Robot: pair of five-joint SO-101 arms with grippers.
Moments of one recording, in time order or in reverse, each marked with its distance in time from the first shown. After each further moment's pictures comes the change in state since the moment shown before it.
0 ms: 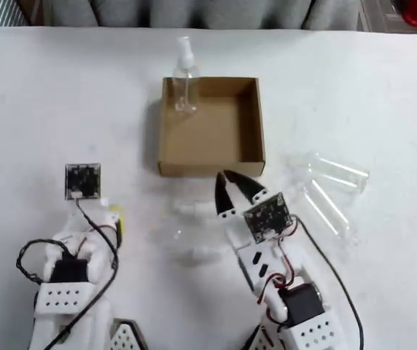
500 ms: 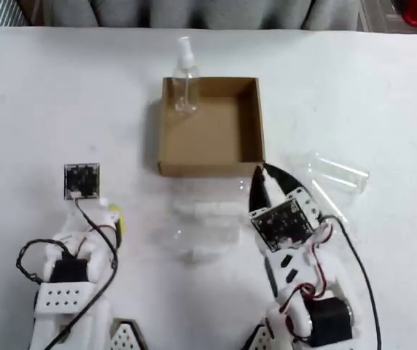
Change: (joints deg) left arm -0.3 0.0 0.0 0.0 0.0; right arm 10.4 0.9 -19.6 21.9 14.4
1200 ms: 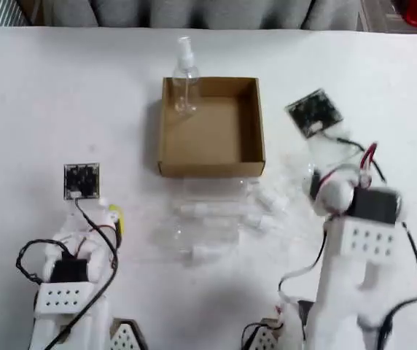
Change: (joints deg) left arm 0.0 0.0 0.0 0.0 0.0; right arm 22.7 60.2 -44.8 29.0 12.3
